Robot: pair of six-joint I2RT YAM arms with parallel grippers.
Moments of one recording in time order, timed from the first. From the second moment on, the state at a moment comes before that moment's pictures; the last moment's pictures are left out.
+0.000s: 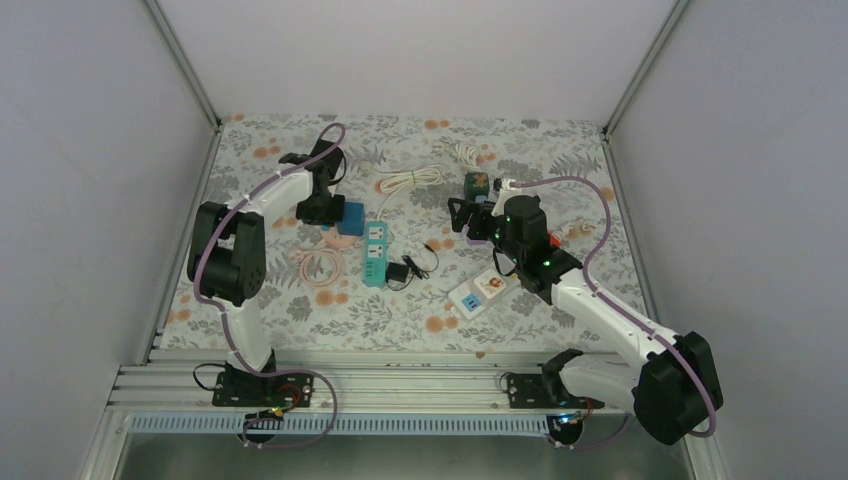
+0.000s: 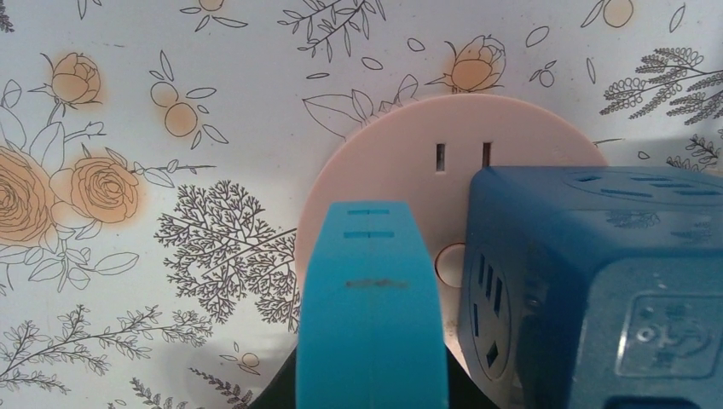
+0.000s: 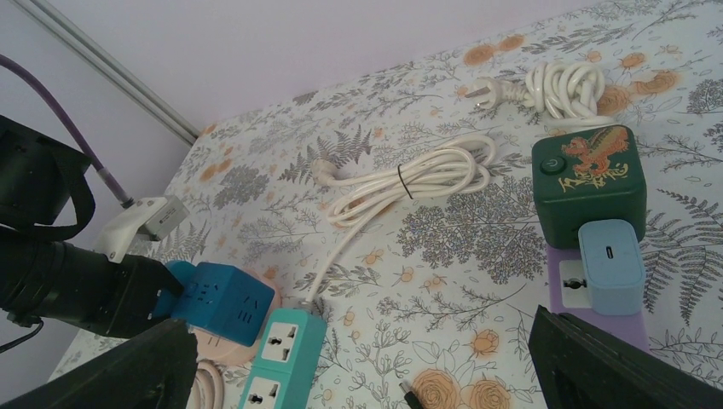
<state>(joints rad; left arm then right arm) -0.29 1.89 1.43 -0.93 -0.07 -0.25 0.53 1.12 0.70 0.05 0.03 0.54</state>
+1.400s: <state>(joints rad) -0.29 1.88 1.38 -0.83 -0.09 -0.25 0.53 1.13 0.70 0.05 0.03 0.54</state>
